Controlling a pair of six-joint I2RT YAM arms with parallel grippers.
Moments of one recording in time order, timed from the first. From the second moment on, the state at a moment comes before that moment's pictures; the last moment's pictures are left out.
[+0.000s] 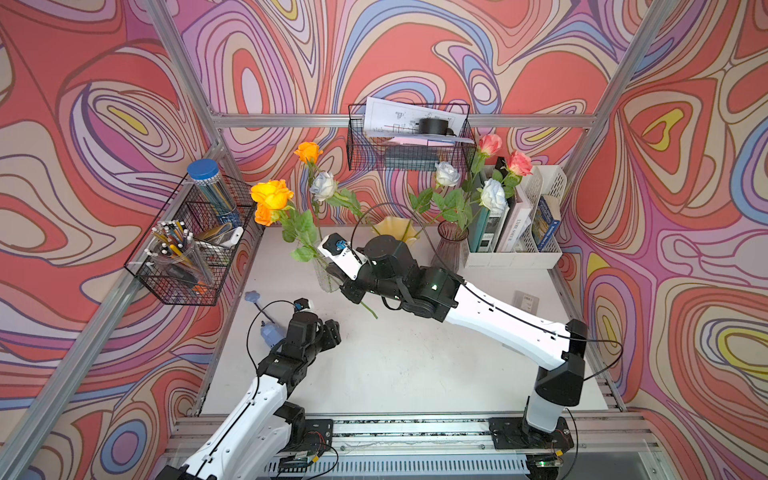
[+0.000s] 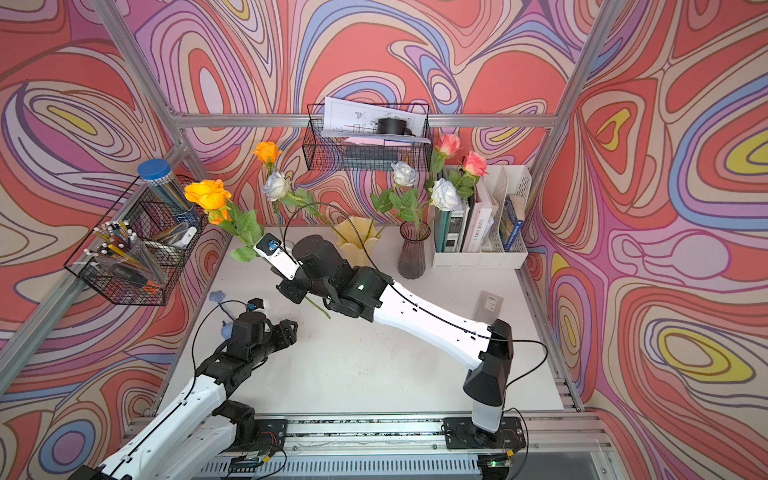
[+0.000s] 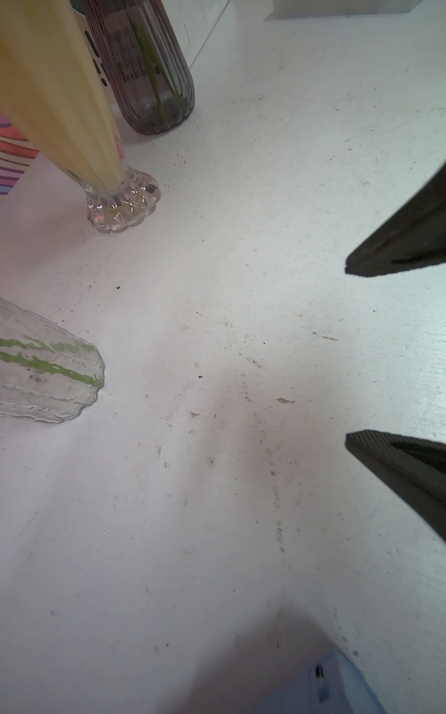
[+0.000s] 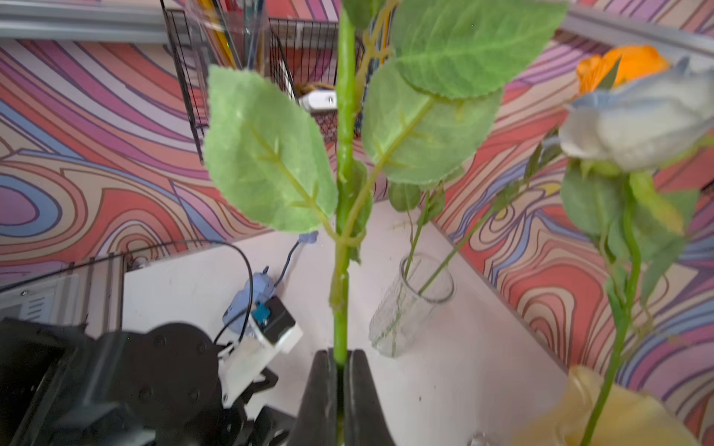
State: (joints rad) left arm -0.28 0.78 0.38 -0.32 -0.04 -0.58; right arm 1.08 1.85 1.95 -0.36 0.03 -0.21
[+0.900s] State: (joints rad) left arm -0.28 0.80 0.38 -0.32 -0.04 -0.57; right arm 0.92 2.47 2.53 0.29 -0.03 -0.35
